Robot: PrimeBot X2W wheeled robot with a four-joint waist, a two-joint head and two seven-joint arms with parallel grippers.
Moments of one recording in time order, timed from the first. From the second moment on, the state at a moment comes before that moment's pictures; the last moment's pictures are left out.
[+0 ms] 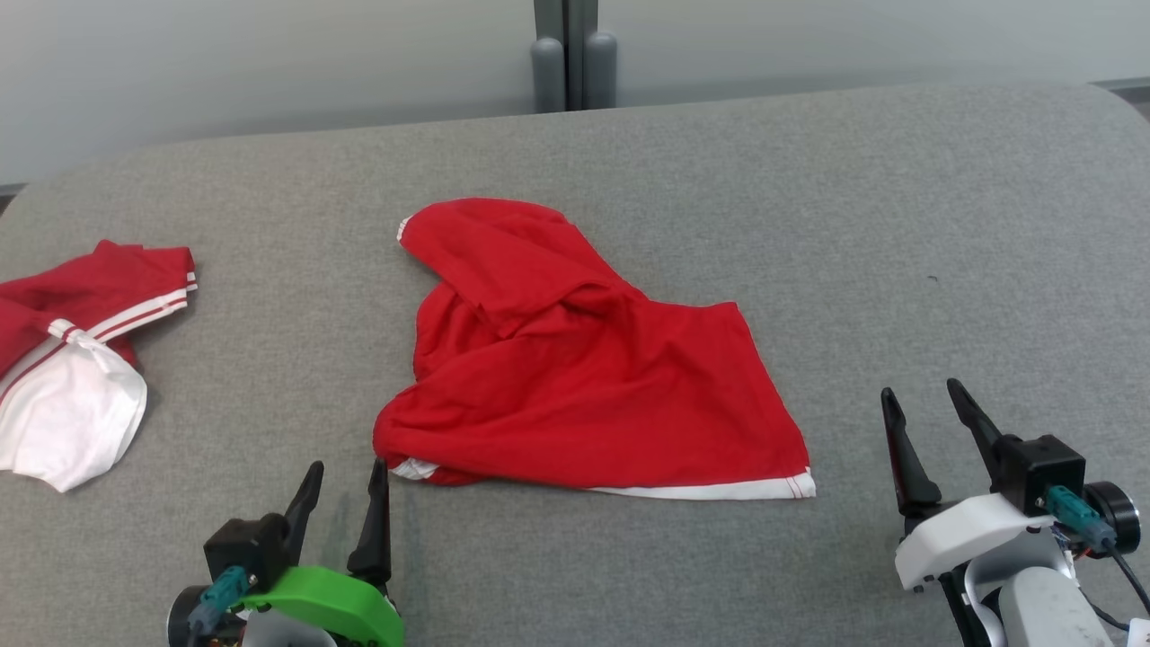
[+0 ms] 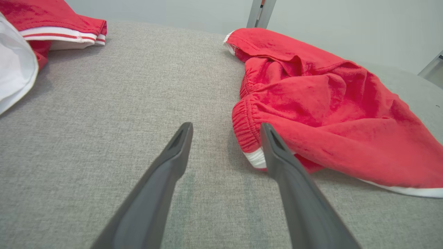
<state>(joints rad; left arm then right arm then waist) -0.11 0.12 -0.20 0.46 -0.40 -0.13 -0.26 -0.15 -0.05 -0.10 0.33 0.04 0.13 -0.26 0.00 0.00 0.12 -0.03</state>
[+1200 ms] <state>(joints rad) -0.11 0.08 -0.24 0.47 -0.37 -0.13 -0.26 -0.21 -0.05 0.08 0.58 0.14 0.13 -0.26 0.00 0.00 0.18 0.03</state>
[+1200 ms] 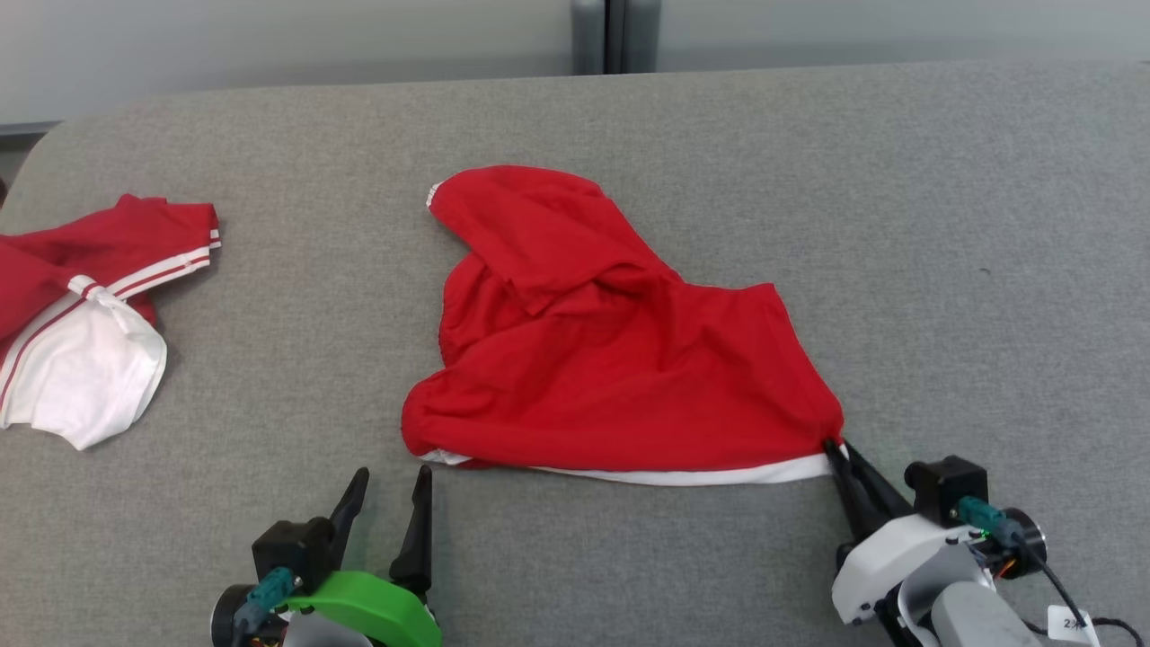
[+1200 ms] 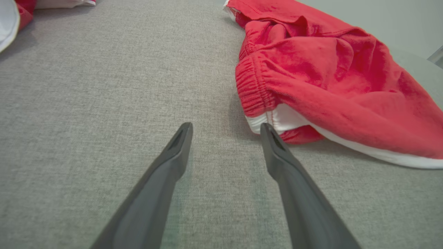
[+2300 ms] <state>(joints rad) -0.22 0.18 -0.53 0.40 -0.59 -0.13 -0.26 -0.38 -0.05 -0.05 0.59 0.10 0.13 -0.26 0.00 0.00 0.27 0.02</state>
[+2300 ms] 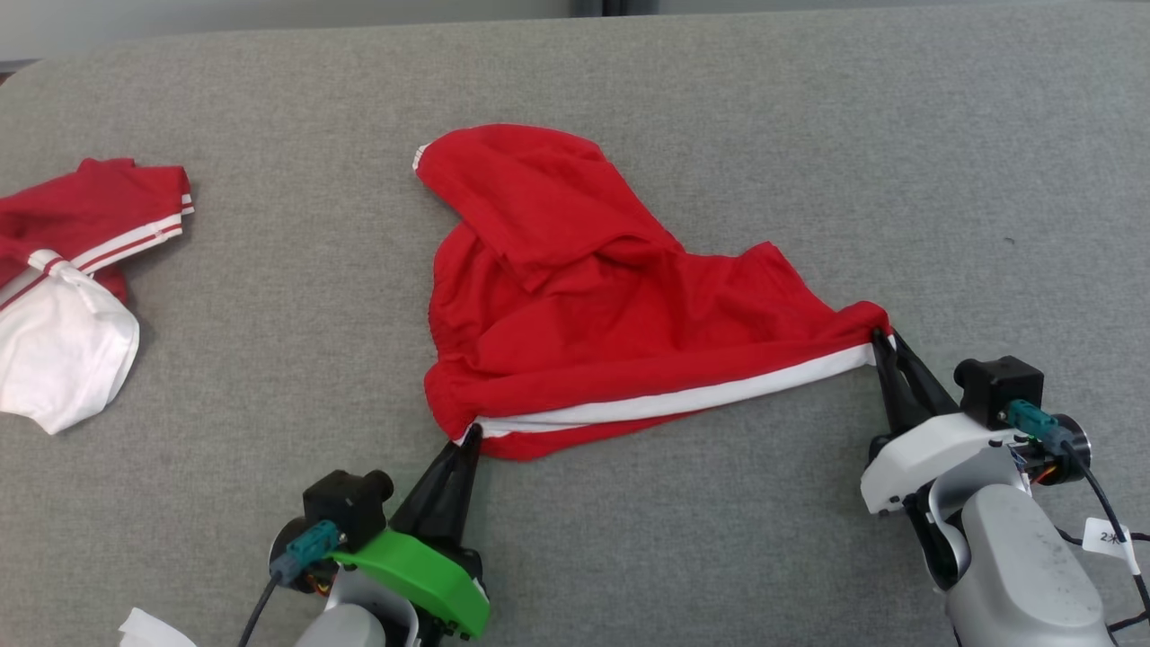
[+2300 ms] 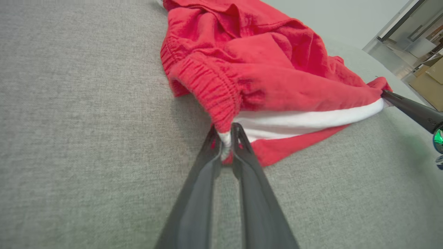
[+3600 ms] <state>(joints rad) -0.96 0.57 -0.59 0.06 -0.86 -0.13 -0.15 -0.89 -0.15 0.00 0.12 0.26 0.13 -0.12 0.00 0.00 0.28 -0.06</state>
